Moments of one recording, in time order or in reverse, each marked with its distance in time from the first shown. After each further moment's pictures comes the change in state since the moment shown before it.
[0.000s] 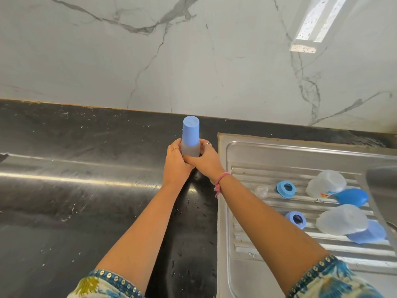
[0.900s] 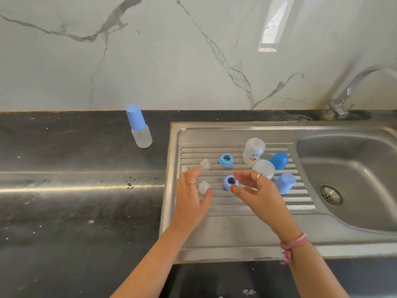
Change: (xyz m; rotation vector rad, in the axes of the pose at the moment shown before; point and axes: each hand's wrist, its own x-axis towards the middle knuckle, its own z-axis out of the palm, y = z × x) left_hand -0.222 0.068 0.092 0.085 -0.084 0.446; right_hand -0.247 0.053 -0.224 -0.071 0.176 -0.013
